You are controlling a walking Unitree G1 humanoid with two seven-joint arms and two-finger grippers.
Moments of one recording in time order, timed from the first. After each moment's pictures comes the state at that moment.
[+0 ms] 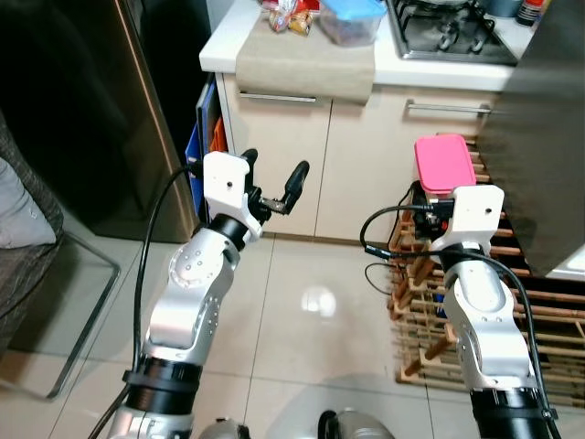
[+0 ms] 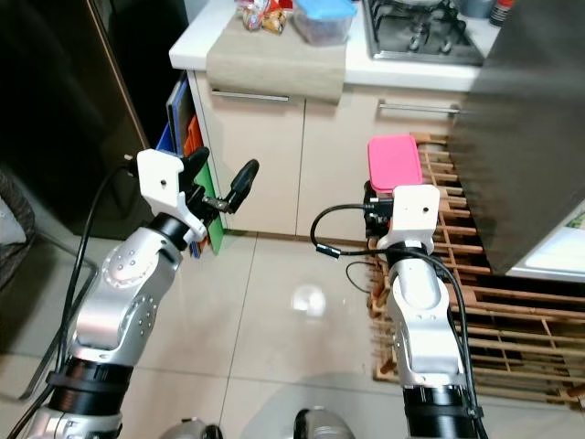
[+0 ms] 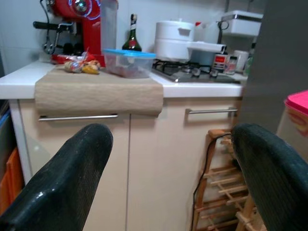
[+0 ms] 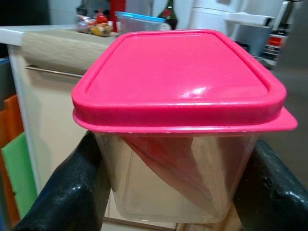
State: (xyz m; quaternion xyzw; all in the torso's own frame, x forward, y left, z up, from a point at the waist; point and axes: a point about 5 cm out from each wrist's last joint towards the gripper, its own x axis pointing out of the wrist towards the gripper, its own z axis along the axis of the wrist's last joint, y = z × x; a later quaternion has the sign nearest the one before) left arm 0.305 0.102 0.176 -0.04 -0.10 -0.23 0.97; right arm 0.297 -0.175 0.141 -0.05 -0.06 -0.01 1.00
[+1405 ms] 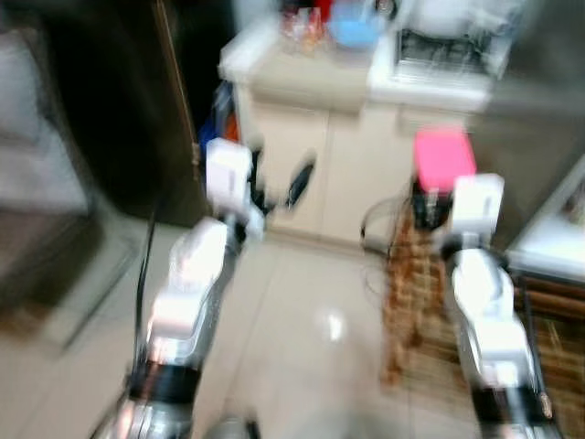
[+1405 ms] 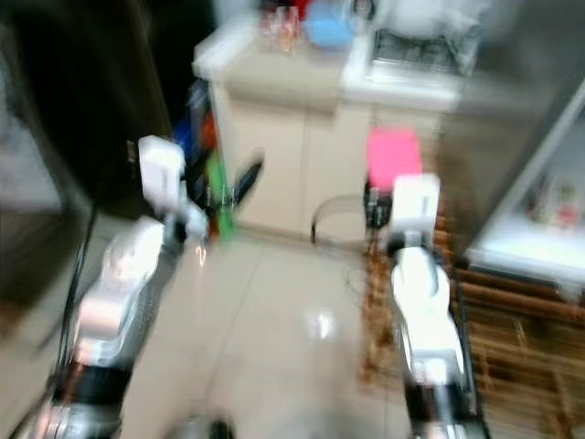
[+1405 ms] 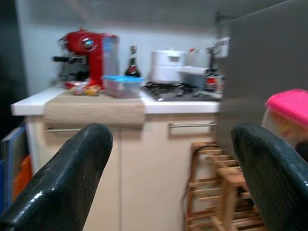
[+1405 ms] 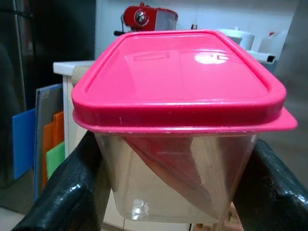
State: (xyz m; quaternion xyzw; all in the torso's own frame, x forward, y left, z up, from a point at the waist) left arm 0.305 0.099 0.176 -0.05 -0.11 -0.25 0.96; right arm 0.300 -0.173 0.139 -0.06 -0.06 0.00 1.00
